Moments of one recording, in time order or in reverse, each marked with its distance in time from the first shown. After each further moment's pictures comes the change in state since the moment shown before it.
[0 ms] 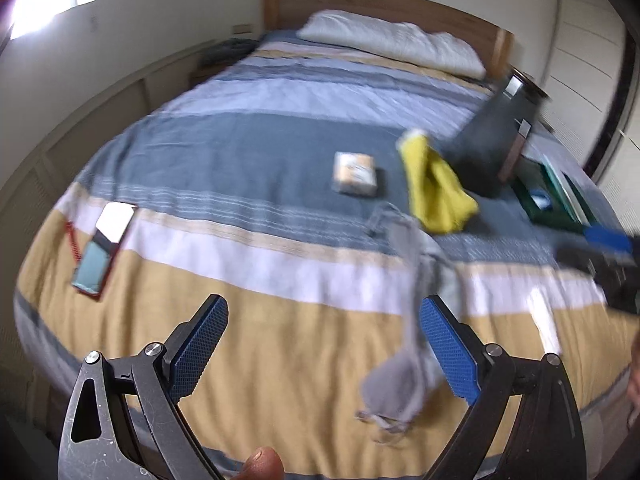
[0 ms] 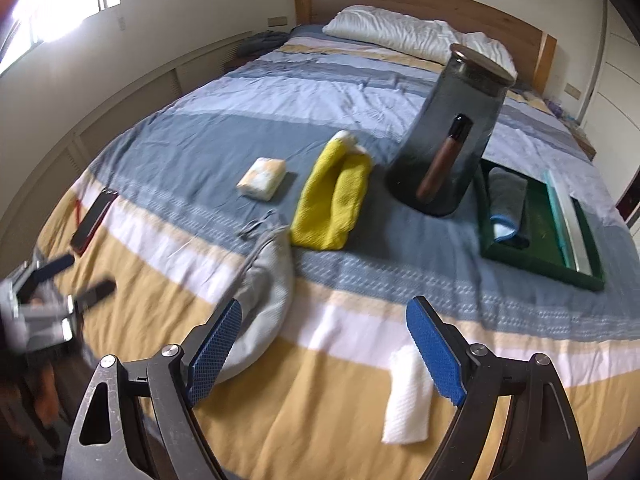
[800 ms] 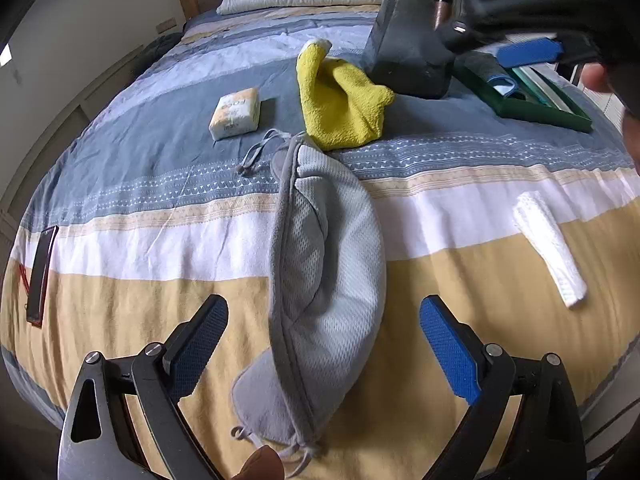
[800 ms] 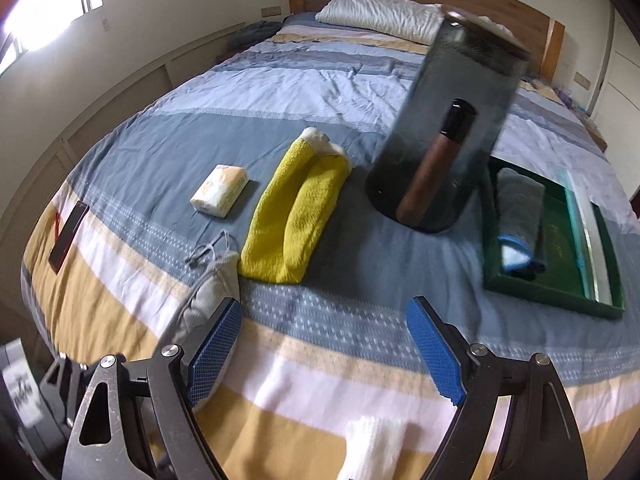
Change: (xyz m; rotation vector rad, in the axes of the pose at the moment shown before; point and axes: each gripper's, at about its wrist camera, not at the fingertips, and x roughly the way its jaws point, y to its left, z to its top) left arm 0.075 -0.108 -0.034 0.230 0.128 0.008; right arm 0.084 -0.053 0.037 0.004 0.041 0.052
